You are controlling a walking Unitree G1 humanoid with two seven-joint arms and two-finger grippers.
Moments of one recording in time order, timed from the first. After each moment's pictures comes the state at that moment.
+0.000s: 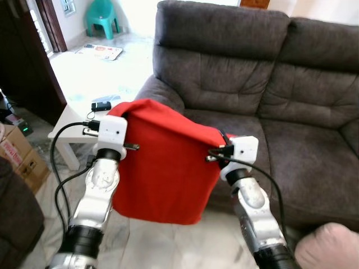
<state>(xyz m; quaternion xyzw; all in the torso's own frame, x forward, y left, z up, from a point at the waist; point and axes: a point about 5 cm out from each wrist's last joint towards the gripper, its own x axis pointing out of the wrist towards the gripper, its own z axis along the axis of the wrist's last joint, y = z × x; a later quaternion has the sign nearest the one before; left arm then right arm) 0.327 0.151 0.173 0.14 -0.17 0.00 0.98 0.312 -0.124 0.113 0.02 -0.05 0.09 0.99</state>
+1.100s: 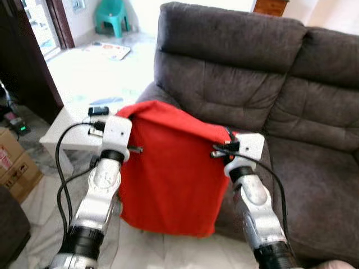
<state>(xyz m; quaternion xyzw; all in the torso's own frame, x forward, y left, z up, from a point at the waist) 0.326 0.154 0.168 0.15 -0.15 -0.02 0.98 0.318 -0.121 0.121 0.04 -0.06 0.07 0.99</state>
